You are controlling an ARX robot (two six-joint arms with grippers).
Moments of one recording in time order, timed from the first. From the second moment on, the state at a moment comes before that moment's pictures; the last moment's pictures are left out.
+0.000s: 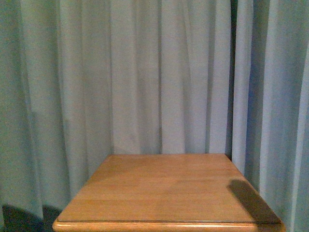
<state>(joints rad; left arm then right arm) -0.15 0.25 0.26 0.31 -0.13 0.10 0.67 0.46 0.46 0.07 0.80 0.03</state>
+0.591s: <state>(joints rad) -0.15 0.24 0.26 0.31 -0.13 0.10 0.67 0.46 0.46 0.07 0.79 0.02</state>
